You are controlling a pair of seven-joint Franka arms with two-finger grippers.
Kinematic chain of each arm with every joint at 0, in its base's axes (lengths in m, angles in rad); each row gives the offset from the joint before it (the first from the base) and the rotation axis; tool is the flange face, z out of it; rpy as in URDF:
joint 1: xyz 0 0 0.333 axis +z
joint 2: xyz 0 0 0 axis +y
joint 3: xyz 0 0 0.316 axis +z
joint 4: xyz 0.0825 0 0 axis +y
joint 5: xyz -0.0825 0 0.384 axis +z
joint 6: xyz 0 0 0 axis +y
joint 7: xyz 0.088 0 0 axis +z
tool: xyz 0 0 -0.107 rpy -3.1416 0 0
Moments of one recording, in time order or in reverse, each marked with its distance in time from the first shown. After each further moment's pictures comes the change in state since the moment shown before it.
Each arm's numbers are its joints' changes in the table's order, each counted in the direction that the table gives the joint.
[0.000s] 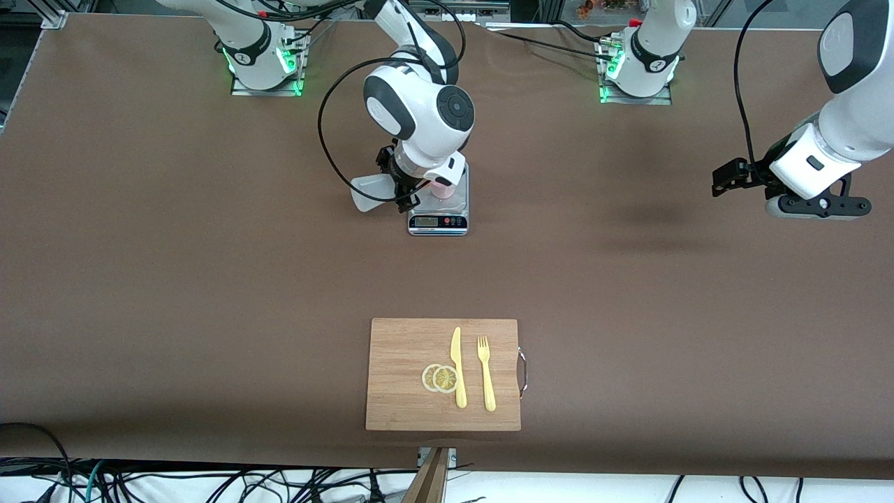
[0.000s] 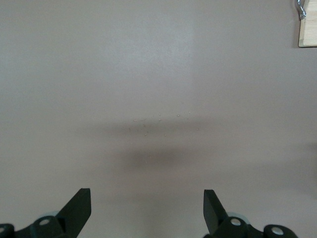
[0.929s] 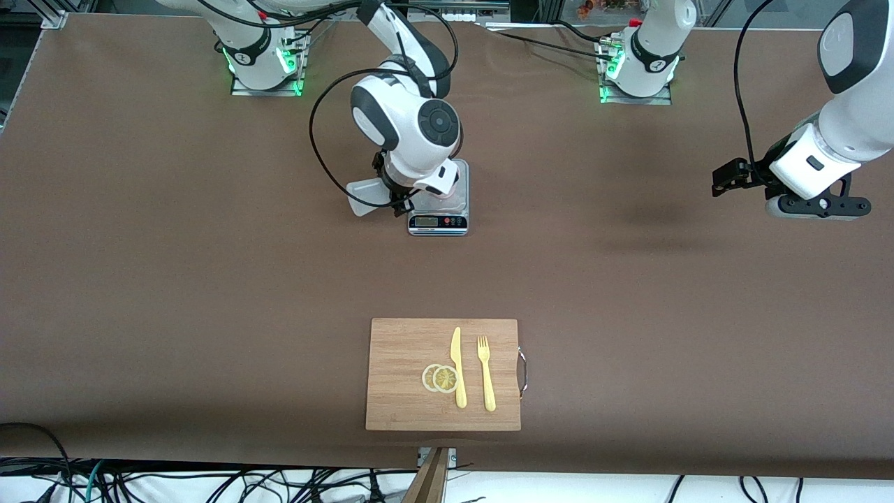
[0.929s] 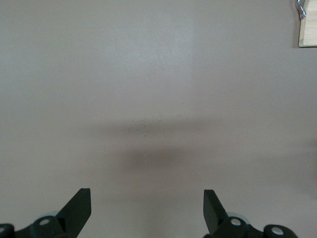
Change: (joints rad) left arm 0.000 0.000 0.000 0.000 0.000 0.000 0.000; right arm -0.048 -0.004 -0.012 -0.002 0.105 -0.025 0.067
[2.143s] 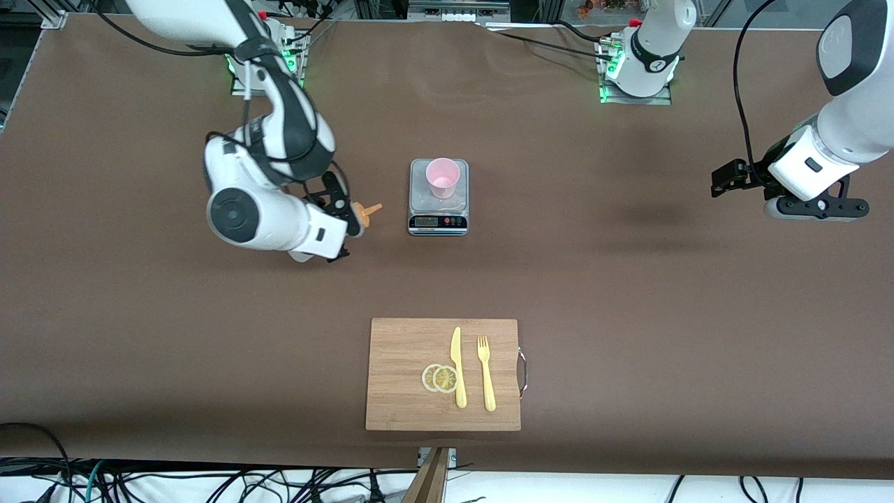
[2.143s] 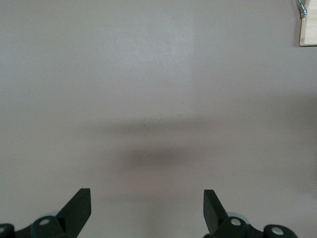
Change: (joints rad) left arm 0.000 0.005 0.000 0.000 0.000 0.000 0.000; right arm -0.402 -0.038 -0.016 -0.004 0.448 -0.041 0.541
